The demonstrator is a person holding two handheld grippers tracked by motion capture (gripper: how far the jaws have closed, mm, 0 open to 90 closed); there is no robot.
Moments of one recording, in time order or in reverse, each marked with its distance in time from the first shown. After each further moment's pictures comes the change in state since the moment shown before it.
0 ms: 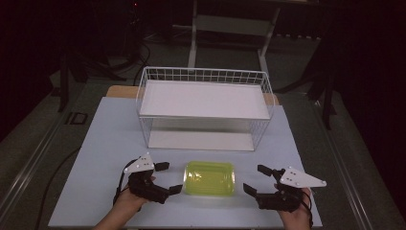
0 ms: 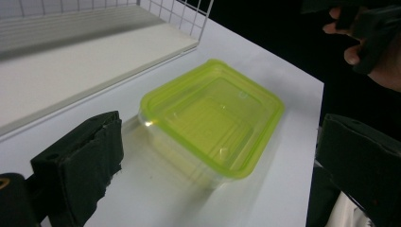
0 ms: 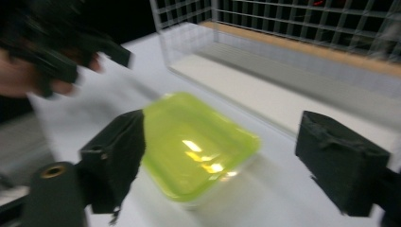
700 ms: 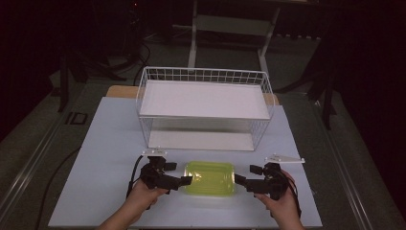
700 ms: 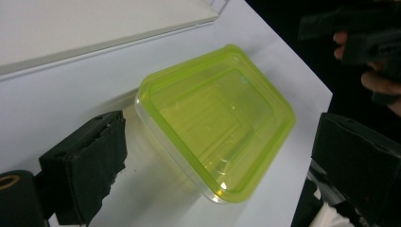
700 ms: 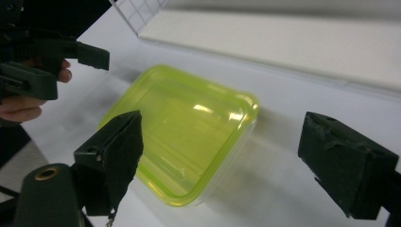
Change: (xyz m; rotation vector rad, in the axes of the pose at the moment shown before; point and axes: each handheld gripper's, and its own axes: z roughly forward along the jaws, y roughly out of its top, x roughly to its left) left arm 0.008 0.017 0.033 0.156 0.048 -0.270; right arm -0.018 0.005 0.044 0.248 -0.027 0.373
